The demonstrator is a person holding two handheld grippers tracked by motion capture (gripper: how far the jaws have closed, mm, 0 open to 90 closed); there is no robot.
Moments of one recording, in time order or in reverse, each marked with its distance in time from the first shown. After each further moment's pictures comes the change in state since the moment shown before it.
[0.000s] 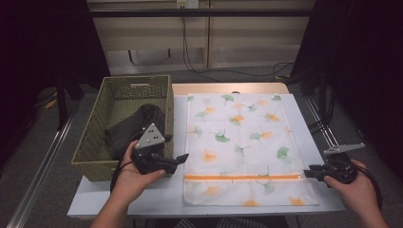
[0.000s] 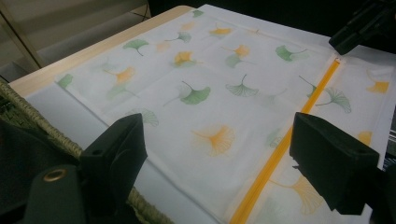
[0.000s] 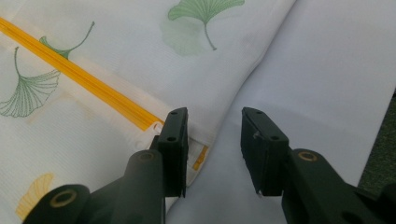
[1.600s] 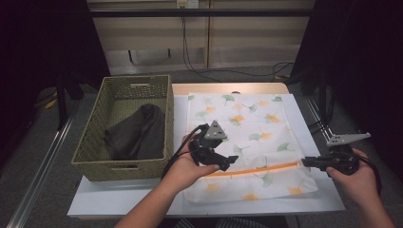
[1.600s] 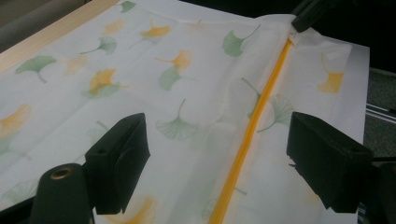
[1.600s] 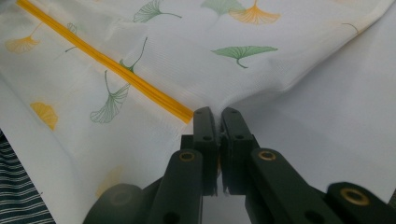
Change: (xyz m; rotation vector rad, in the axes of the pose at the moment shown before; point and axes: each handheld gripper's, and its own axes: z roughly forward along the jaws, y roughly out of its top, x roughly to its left) left arm -0.065 0.059 0.114 0.123 -0.176 0.101; right arm 0.009 0.030 -0.022 -0.103 0.129 -0.112
